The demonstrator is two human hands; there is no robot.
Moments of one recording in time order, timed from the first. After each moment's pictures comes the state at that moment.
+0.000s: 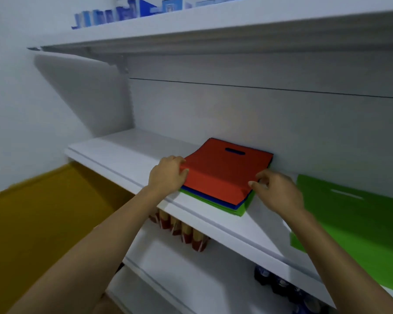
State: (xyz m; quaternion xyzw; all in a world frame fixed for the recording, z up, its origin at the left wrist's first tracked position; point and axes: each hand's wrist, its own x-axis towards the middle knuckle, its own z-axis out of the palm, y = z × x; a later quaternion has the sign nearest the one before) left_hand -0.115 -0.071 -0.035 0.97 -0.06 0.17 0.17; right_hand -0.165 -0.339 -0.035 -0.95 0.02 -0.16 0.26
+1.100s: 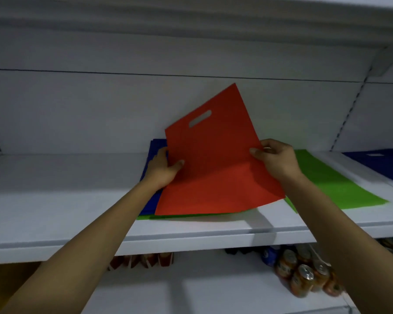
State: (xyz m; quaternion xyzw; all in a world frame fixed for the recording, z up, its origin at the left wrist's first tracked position) left_hand 0.011 -0.084 -0.038 0.83 -0.28 -0.06 0.49; right_hand -0.164 -0.280 0.005 -0.75 0.23 -0.36 0.51
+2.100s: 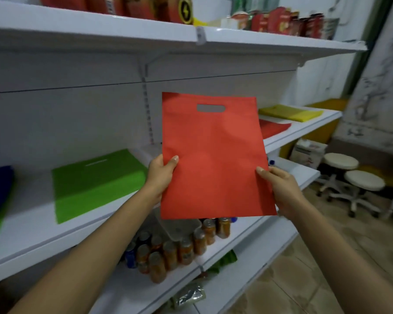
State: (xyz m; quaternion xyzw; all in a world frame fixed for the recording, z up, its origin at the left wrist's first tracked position) left_hand -0.377 -0.440 -0.030 0.59 -0.38 -0.26 0.66; right_hand -0.634 -0.507 -0.036 -0.55 0.44 -0.45 0.55
